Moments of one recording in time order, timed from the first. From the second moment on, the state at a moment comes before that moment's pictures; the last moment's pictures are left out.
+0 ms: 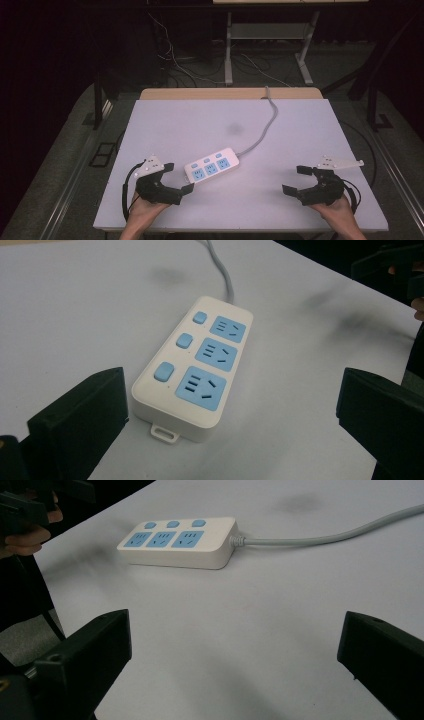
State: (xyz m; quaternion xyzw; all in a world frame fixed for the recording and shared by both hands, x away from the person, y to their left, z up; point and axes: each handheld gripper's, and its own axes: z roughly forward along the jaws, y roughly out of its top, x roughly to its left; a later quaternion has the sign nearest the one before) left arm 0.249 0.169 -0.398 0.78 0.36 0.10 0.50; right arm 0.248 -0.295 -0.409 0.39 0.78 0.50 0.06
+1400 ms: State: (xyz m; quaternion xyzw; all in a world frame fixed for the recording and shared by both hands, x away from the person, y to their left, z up) left arm 0.303 0.168 -0.373 0.83 0.35 0.07 0.44; right arm 0.247 -0.304 -0.409 0.40 0.77 0.49 0.06
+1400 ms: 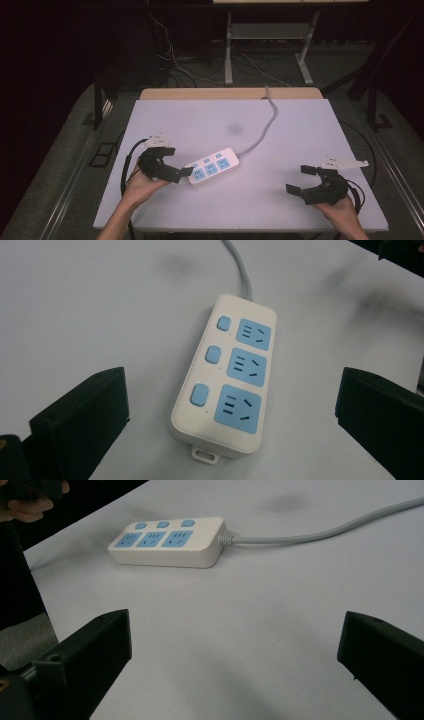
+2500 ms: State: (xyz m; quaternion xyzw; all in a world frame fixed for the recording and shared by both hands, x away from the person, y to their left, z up) left arm 0.341 0.151 -0.367 0.87 0.31 0.07 0.37; right arm 0.248 -0.304 -0.410 0.40 0.77 0.49 0.06
